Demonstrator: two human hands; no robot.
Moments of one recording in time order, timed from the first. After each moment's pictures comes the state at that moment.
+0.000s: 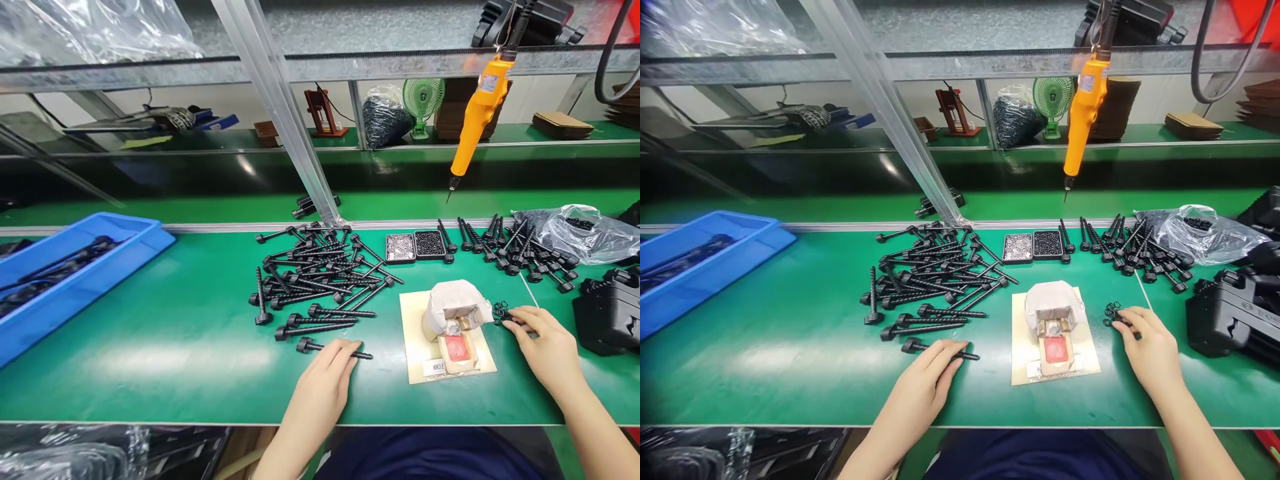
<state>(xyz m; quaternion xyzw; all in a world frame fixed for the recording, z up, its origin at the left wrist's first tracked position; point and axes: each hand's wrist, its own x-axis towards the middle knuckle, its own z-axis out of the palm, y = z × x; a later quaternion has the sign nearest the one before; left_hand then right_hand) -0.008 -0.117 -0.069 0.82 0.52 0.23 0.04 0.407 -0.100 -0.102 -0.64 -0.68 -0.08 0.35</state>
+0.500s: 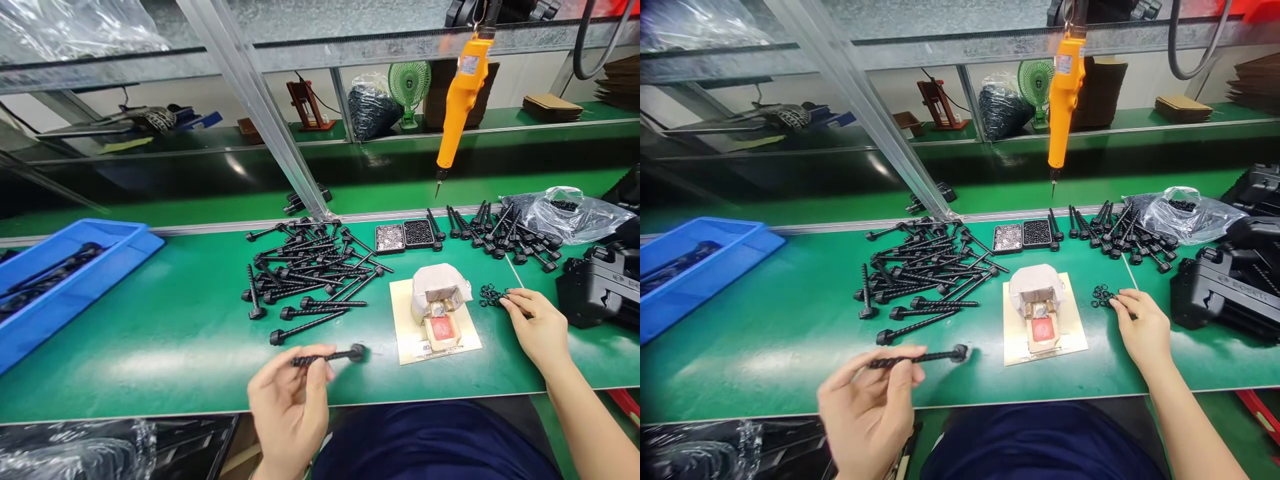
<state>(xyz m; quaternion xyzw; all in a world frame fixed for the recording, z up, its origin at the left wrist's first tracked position) 0.025 -0.147 -0.024 0.59 0.54 0.57 0.18 0.412 -0.103 -0.103 -0.64 -0.64 -0.07 0.42</state>
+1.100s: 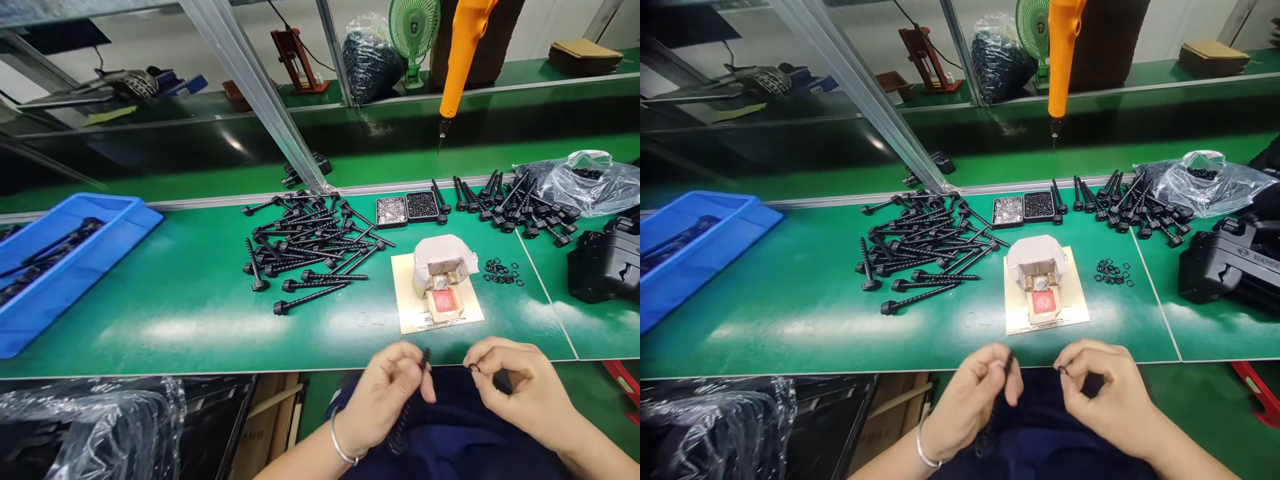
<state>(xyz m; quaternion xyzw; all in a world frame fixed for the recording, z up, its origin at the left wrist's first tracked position) 0.100 -0.178 -0.043 0.38 0.34 0.39 0.77 0.321 -0.186 -0.021 -0.47 -0.69 0.35 0.42</state>
